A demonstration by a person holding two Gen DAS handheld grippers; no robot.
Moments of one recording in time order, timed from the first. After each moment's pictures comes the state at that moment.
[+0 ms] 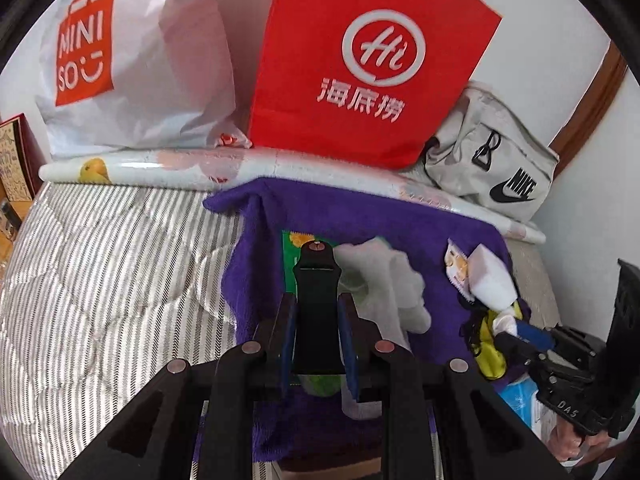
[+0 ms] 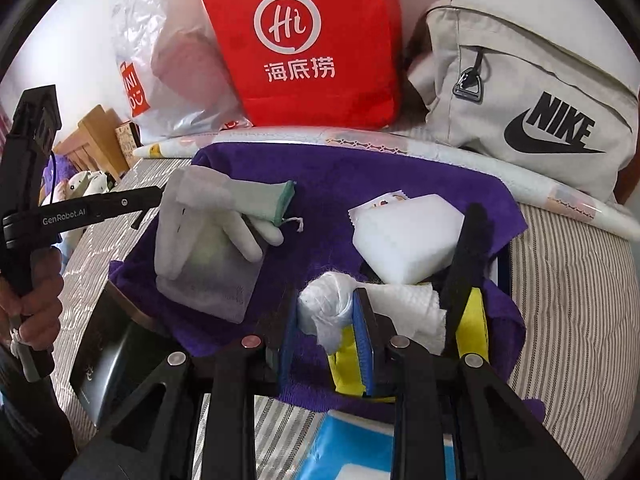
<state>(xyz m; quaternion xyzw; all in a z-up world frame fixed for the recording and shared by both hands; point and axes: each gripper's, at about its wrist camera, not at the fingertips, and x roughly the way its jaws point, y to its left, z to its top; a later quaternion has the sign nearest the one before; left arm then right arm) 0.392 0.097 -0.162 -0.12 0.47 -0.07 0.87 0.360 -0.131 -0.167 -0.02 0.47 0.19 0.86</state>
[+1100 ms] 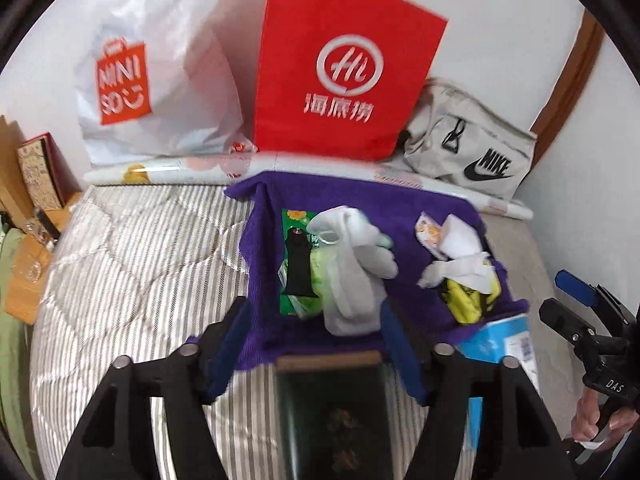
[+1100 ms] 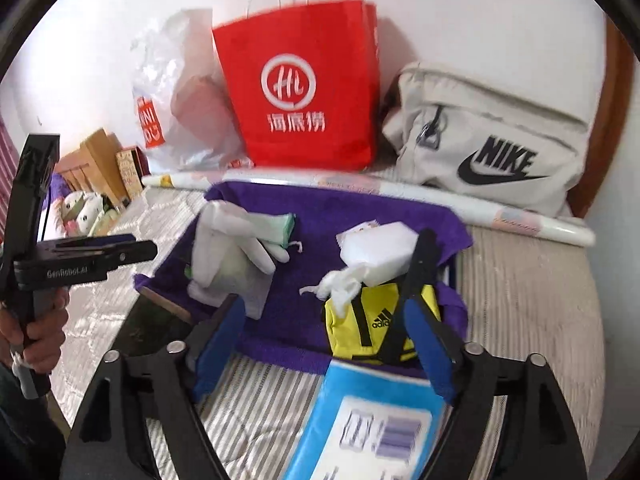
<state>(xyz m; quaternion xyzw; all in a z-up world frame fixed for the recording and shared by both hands) 0.314 0.086 -0.103 -0.08 0.45 -0.06 0.89 0.291 -0.151 -0.098 -0.02 0.40 0.15 0.90</state>
